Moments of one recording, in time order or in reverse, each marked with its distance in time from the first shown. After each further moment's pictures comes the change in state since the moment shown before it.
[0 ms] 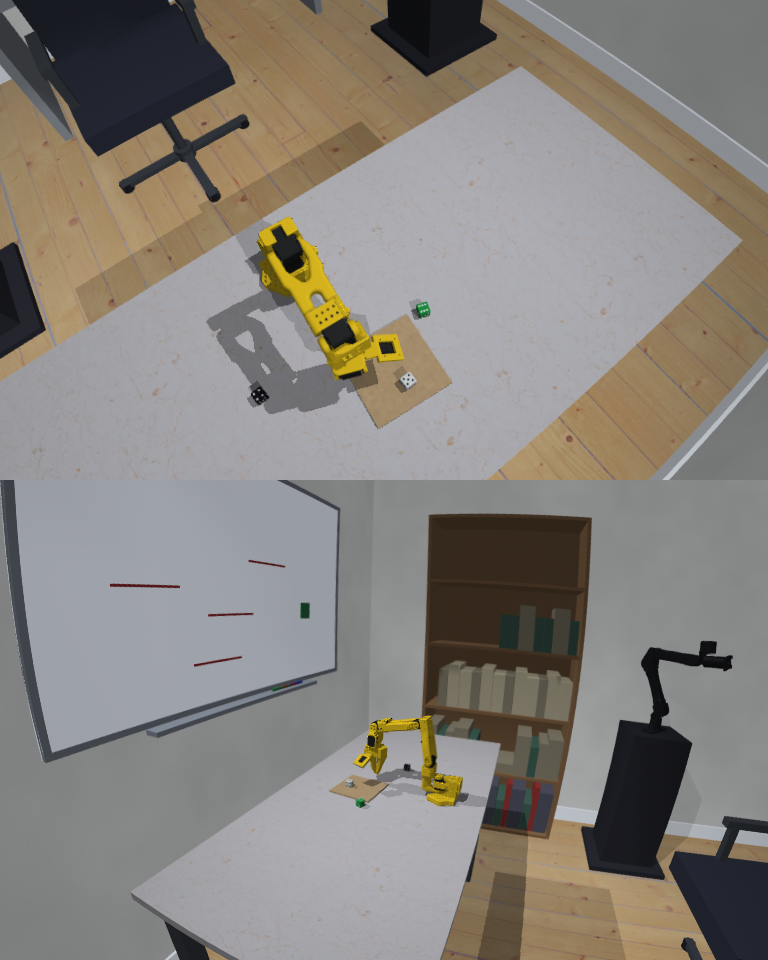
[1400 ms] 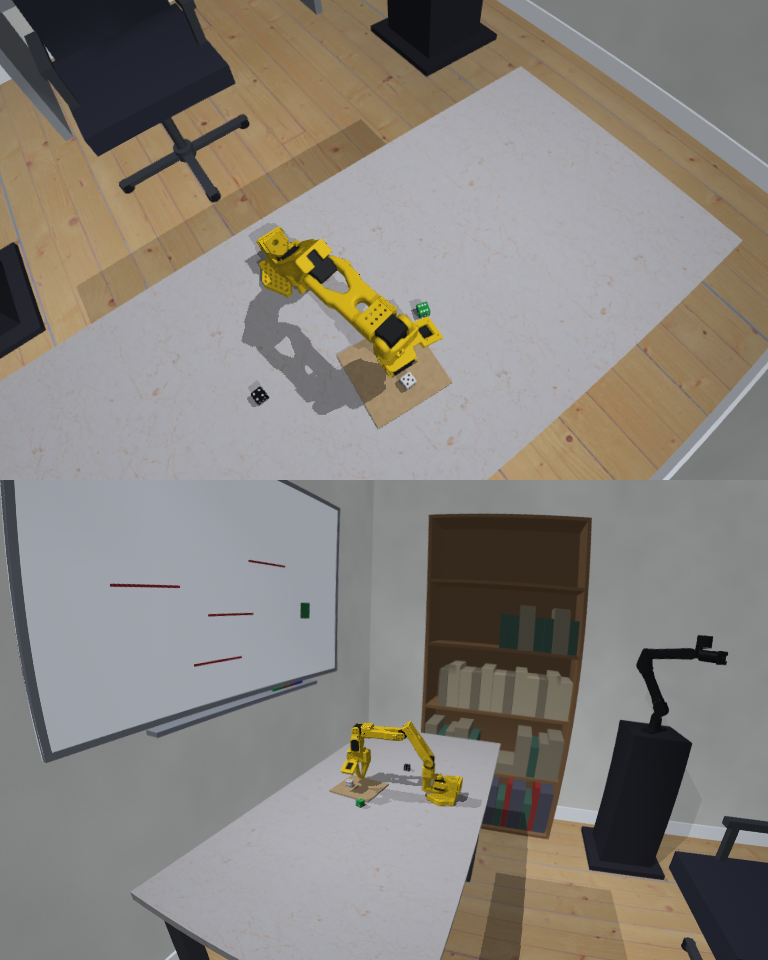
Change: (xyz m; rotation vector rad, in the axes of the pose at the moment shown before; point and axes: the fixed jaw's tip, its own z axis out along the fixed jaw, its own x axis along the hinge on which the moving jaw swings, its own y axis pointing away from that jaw) arm -0.061 -0.006 0.000 -0.062 0.021 -0.313
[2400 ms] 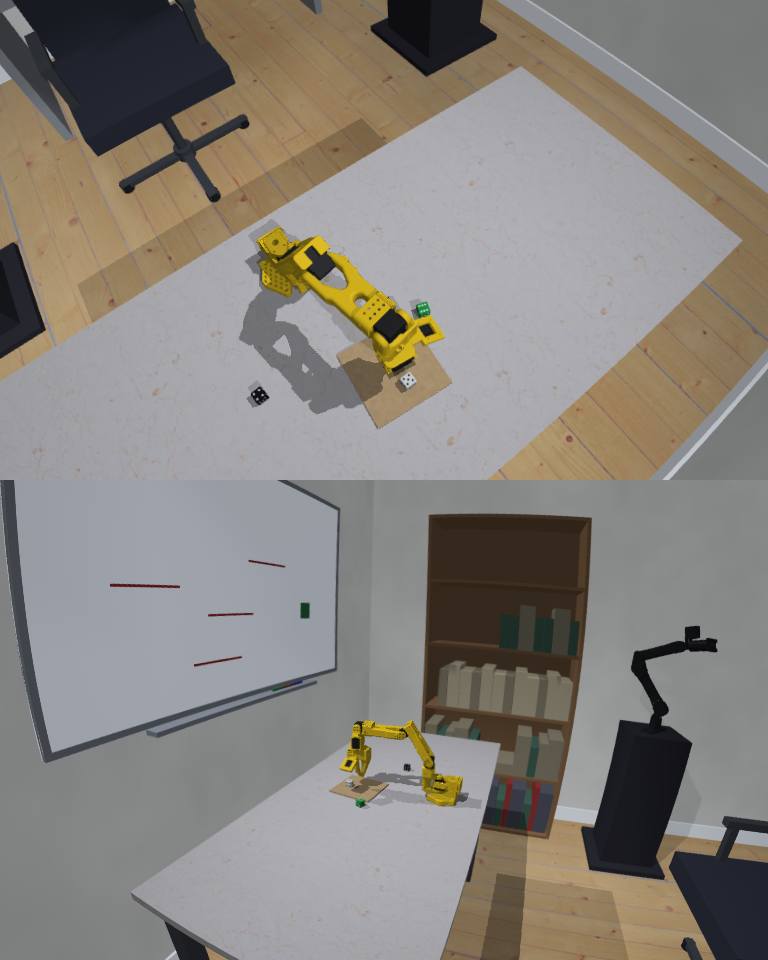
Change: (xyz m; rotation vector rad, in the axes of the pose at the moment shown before) arm -0.002 0.001 -0.008 0.022 -0.006 0.056
